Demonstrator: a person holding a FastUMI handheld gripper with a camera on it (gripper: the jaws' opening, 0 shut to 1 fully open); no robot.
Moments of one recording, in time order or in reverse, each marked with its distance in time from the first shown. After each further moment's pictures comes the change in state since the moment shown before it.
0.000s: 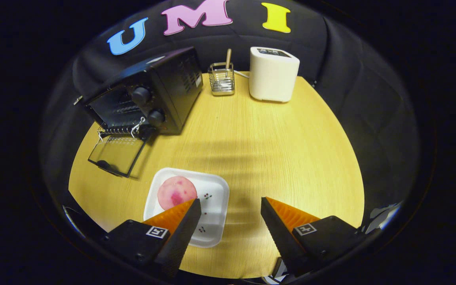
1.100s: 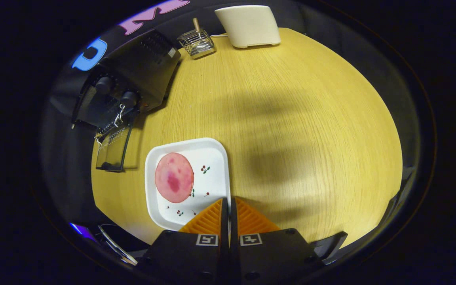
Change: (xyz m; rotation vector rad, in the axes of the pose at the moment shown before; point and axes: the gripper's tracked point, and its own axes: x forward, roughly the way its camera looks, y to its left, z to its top) arm 0.026 0.009 -0.049 0.266 0.232 0.135
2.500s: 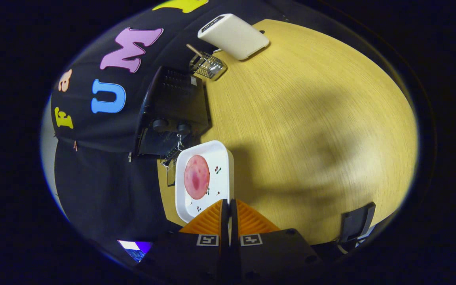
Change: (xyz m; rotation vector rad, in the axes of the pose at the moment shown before) arm -0.093 0.049 0.015 0.267 -0.034 0.401
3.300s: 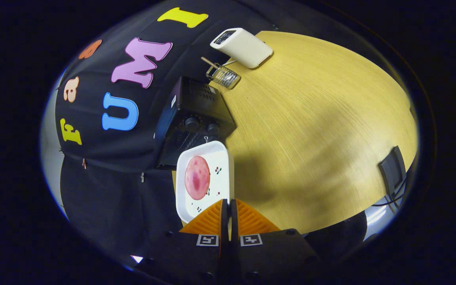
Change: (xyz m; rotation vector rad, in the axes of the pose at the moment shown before) arm 0.008 0.076 -0.047 0.135 -0.168 0.032
